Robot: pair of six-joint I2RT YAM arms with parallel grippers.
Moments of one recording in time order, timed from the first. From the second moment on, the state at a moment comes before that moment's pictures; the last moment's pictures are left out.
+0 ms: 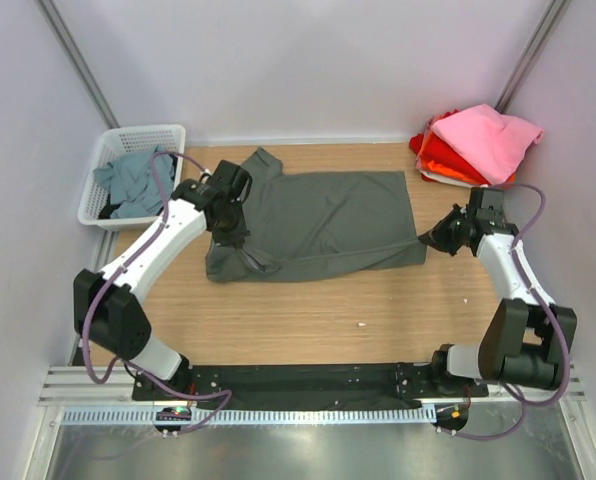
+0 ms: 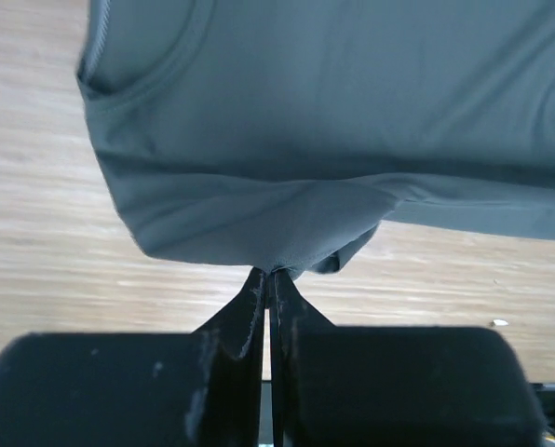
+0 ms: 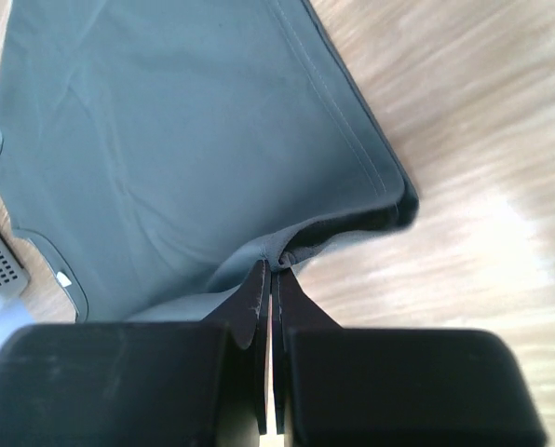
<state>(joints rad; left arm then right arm) -0.48 1.50 1.36 -1.02 -0.14 -0.65 -0.19 1.27 0.87 -0.52 -0.29 0.65</state>
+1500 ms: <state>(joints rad) -0.28 1.49 1.36 -1.01 -0.16 -0.57 -0.15 1.40 0.92 -0.43 -0.19 0.64</state>
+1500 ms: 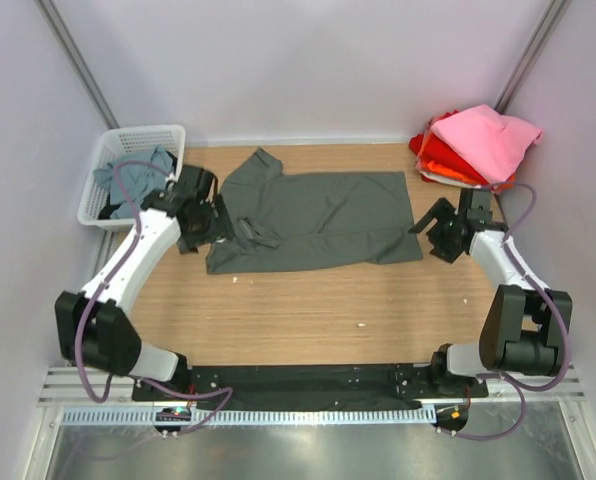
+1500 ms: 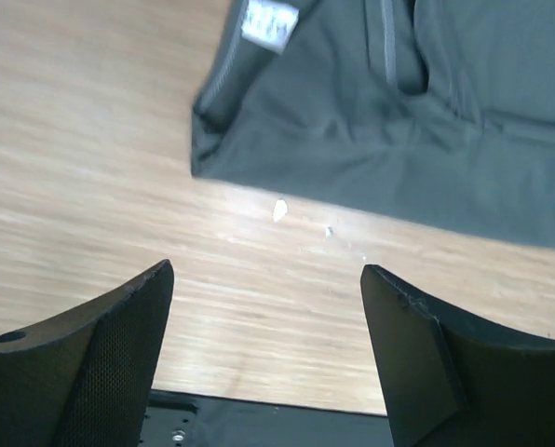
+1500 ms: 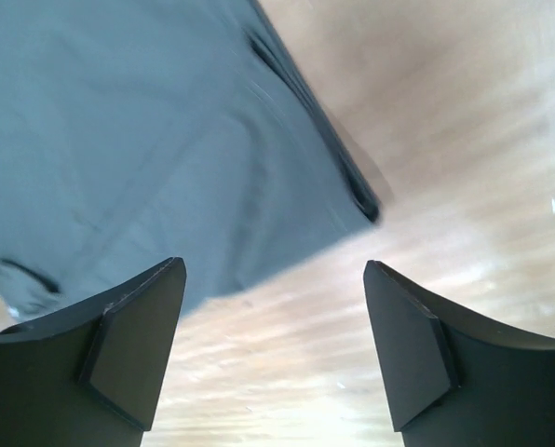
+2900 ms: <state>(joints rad) -0.23 1.49 0.96 -0.63 -0.17 -0.72 -0.17 1.50 0.76 -0.33 -0.20 0.65</state>
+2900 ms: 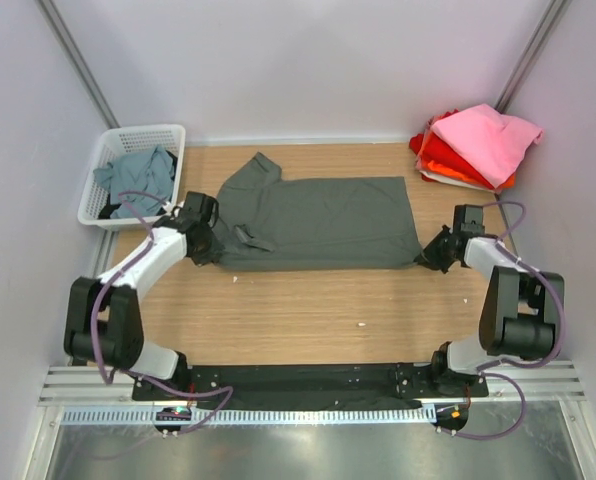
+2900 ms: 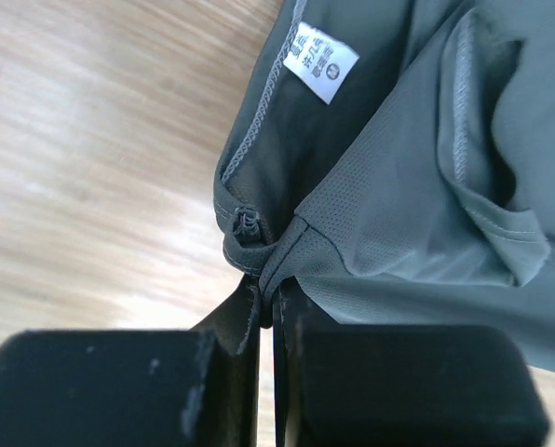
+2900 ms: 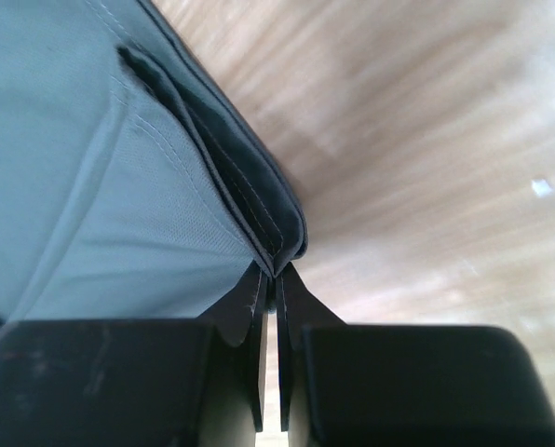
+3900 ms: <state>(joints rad) -0.19 1.85 1.63 -0.64 -0.04 -0.51 -0.08 1.30 0.96 -0.47 -0.15 0.58</state>
